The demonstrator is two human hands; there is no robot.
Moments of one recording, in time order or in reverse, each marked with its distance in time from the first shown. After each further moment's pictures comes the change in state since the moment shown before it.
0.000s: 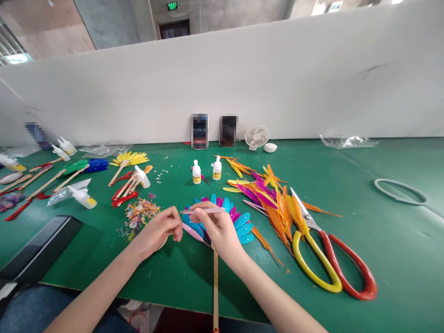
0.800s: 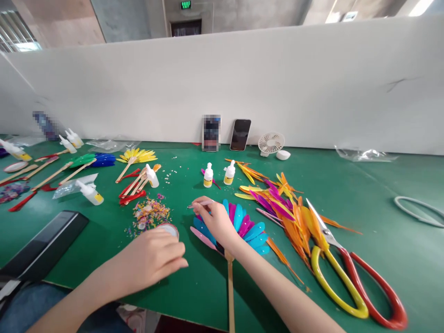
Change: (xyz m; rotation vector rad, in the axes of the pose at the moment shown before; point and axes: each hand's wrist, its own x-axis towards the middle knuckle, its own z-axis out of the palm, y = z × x) left_hand -0.044 0.032 -0.012 1.291 -0.169 0.498; right_hand 0.035 0.031 0.026 -0.295 -0.139 0.016
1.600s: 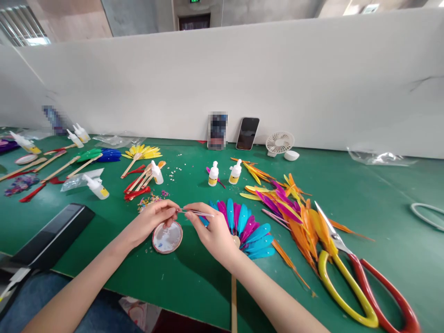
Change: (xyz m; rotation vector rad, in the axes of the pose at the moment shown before) left_hand 0.007 -0.055 0.019 -1.116 0.250 -0.593; right_hand -0.020 -0.020 0.011 -0.022 0.008 -0.181
